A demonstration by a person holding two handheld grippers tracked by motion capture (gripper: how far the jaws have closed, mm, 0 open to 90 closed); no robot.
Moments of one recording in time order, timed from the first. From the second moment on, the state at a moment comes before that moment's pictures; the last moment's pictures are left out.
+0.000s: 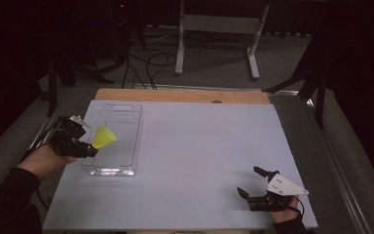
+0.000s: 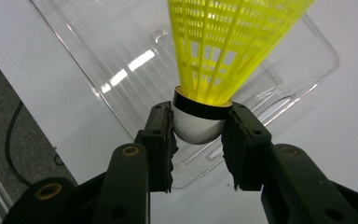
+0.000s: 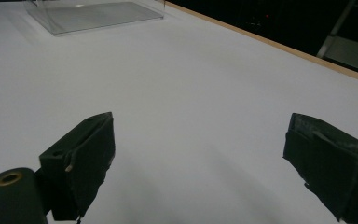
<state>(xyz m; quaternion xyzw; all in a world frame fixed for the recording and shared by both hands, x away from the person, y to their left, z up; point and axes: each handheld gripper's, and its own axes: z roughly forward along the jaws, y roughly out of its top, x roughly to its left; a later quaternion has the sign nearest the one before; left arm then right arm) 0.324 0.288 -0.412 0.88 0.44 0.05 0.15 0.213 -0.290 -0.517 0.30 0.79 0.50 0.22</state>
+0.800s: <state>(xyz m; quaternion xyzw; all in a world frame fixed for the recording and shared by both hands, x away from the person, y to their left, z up) 0.335 0.275 -0.433 0.90 0.43 0.02 0.07 0.214 -0.289 -0.518 0.30 0.79 0.49 0.22</state>
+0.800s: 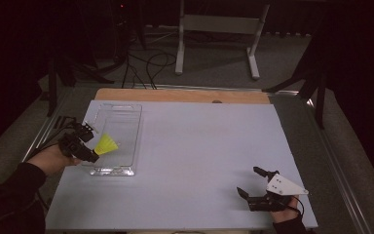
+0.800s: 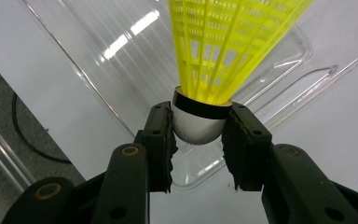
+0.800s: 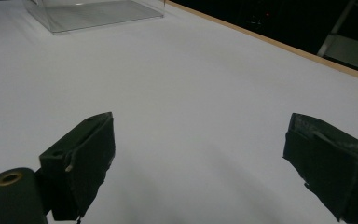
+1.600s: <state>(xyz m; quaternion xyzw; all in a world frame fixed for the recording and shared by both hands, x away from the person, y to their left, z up) 0.348 0.264 -0.419 0.89 0.44 -0.02 0.08 0.214 -0.290 -0.518 0.30 0.79 0.49 0.22</state>
